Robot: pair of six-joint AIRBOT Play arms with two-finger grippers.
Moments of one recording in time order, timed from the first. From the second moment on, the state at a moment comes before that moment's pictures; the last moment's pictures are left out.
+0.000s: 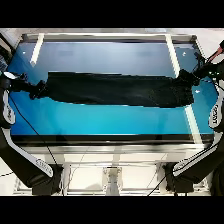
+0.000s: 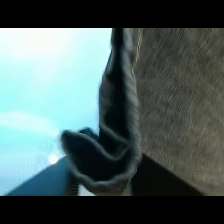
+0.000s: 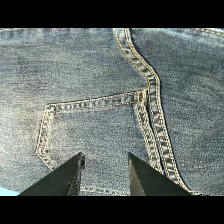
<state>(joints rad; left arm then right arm) 0.43 -2.00 1.76 1.04 -1.27 -1.52 -0.37 -1.86 1.86 -1.16 1.44 1.39</state>
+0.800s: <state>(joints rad) 0.38 -1.68 1.83 1.19 -1.28 -1.52 -0.37 -1.86 1.86 -1.12 1.48 1.40</state>
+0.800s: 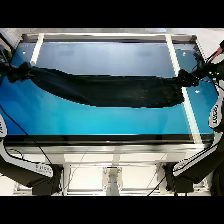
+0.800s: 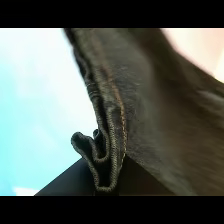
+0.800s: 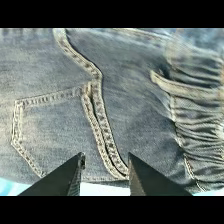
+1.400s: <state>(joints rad) -0.11 -1.76 2.06 1.20 -1.33 -1.46 -0.31 -1.86 1.86 -1.09 1.56 1.40</state>
